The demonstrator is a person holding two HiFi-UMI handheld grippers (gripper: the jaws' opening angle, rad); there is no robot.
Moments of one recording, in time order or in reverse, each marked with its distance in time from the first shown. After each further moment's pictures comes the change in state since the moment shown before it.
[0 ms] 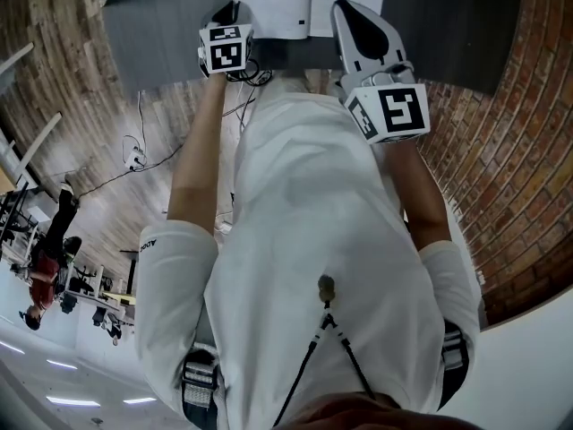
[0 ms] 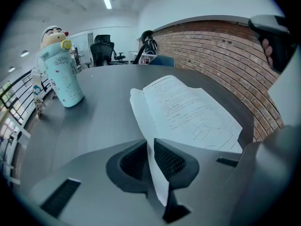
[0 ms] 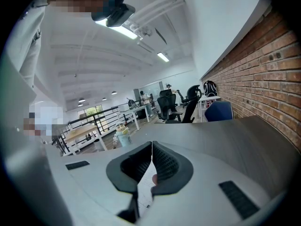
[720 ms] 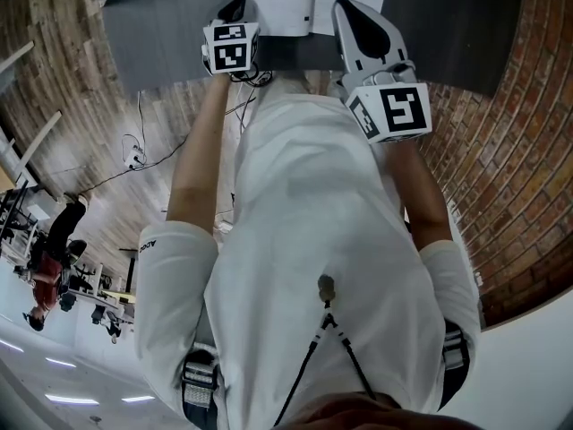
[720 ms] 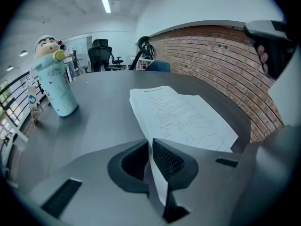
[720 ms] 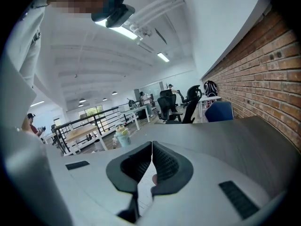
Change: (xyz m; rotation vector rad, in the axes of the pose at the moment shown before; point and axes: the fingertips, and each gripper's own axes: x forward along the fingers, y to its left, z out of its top) left arm -0.004 -0.020 0.027 0.012 -0.056 -0.029; right arm 0.001 -0.007 0.005 0.000 -0.005 0.007
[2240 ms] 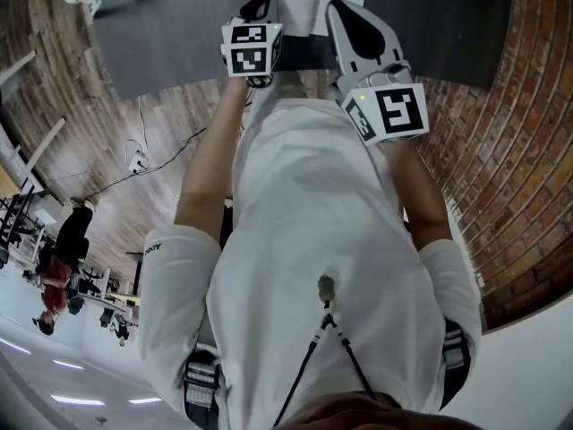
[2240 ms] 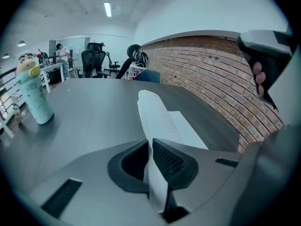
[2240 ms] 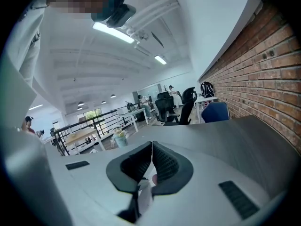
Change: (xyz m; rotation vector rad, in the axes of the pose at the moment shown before) left arm 0.001 -0.105 0.057 -0.027 -0.105 -0.100; right arm -0.034 -0.036 0.001 0.029 -0.025 -0.008
